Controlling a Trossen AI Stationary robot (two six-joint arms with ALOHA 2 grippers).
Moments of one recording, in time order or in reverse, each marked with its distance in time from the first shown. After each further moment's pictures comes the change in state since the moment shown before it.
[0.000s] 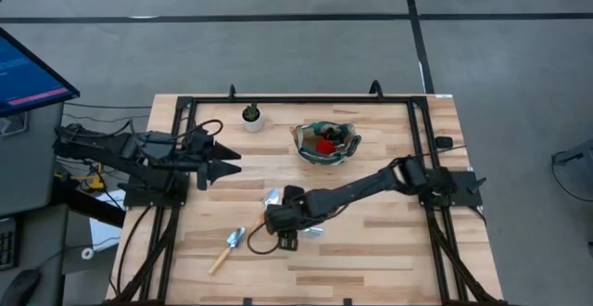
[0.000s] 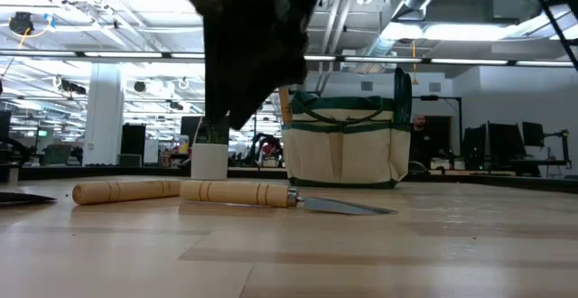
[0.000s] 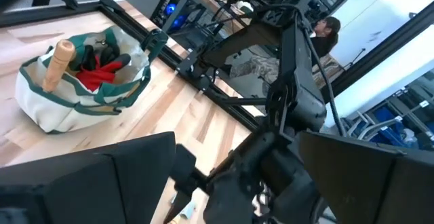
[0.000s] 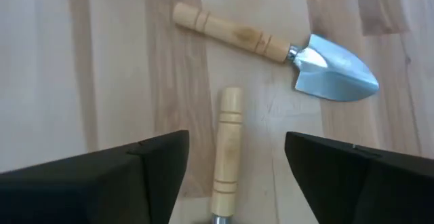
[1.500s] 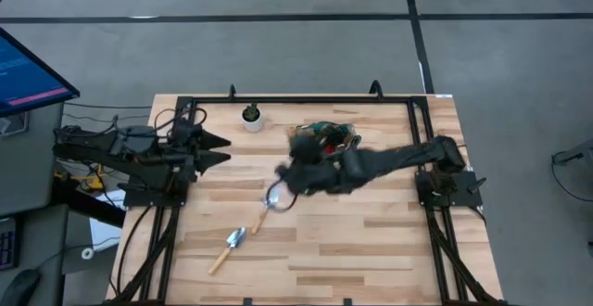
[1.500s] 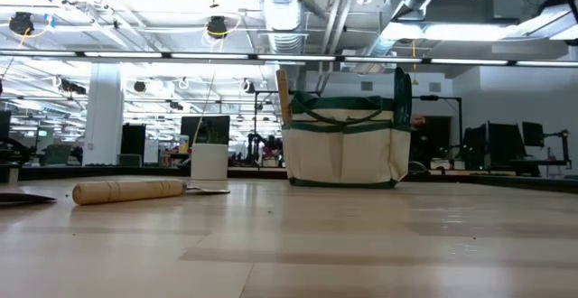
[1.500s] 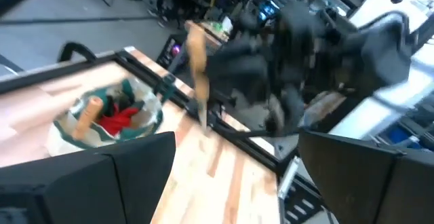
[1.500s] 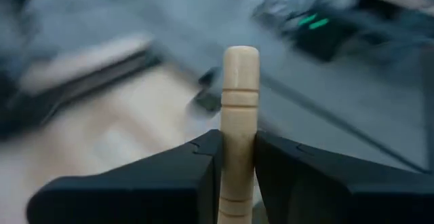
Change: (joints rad) left arm 0.001 -0.103 -0.001 0.011 -0.106 0.114; right arm -0.081 -0.352 0.059 -0.092 0.901 0.287
